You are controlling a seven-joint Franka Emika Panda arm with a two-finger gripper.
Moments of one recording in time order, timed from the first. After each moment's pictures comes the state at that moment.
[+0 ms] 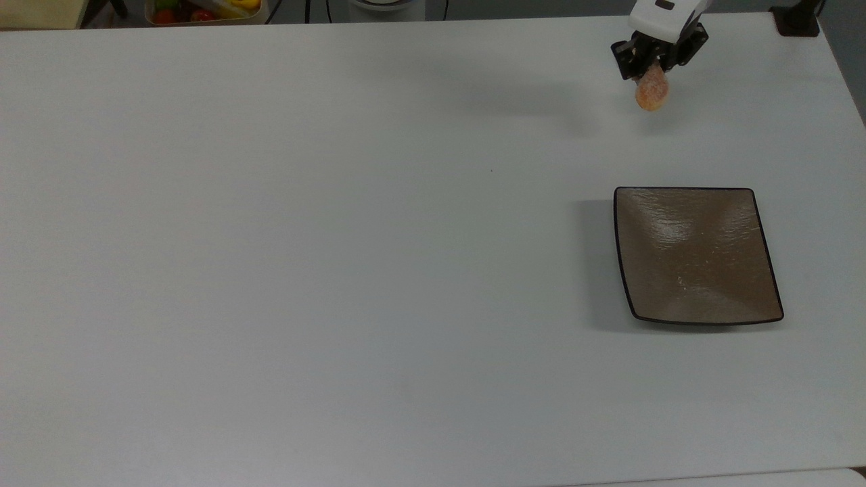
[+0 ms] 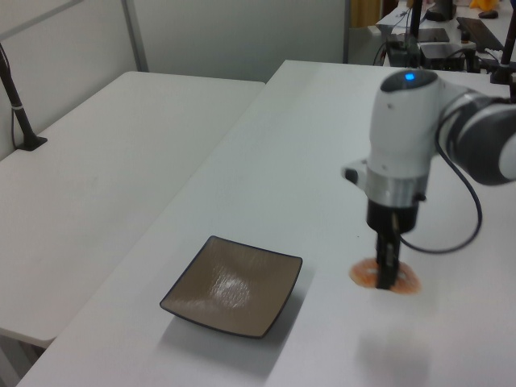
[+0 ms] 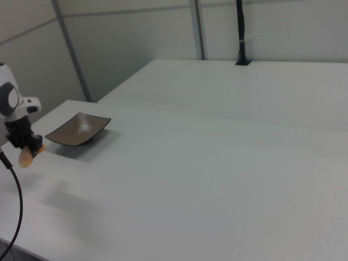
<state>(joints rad) 0.61 0.23 0.18 -1.85 0.04 2.16 0.45</state>
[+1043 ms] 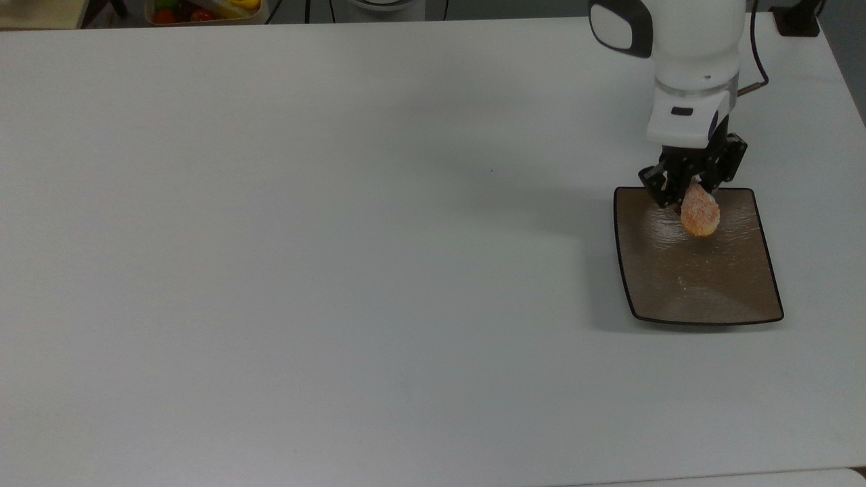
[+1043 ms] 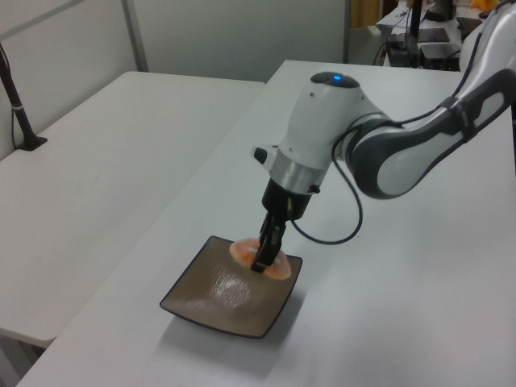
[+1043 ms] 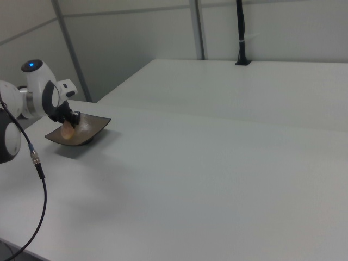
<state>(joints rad) 0.53 0.61 0.16 -1.44 -0.05 2.49 0.27</state>
